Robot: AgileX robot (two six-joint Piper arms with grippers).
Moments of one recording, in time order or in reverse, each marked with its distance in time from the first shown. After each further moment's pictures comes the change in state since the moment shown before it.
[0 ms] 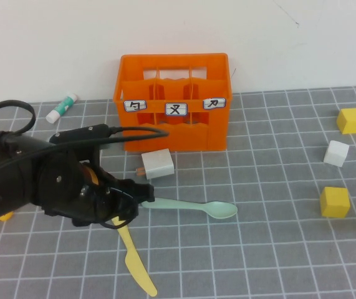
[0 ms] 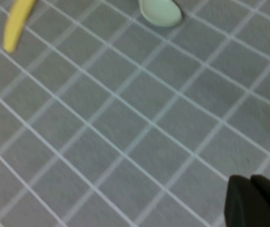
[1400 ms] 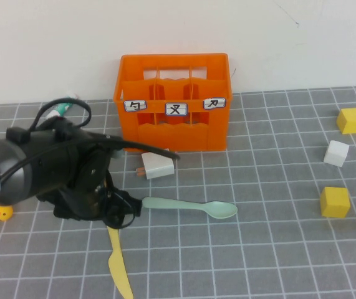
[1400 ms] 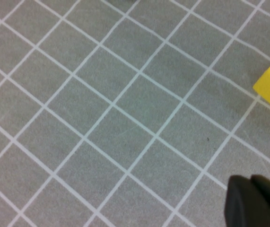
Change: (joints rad) right arm 0.000 0.000 -0.005 -0.132 -0.063 0.075; left arm -0.008 0.195 -0.132 0.327 0.198 -0.039
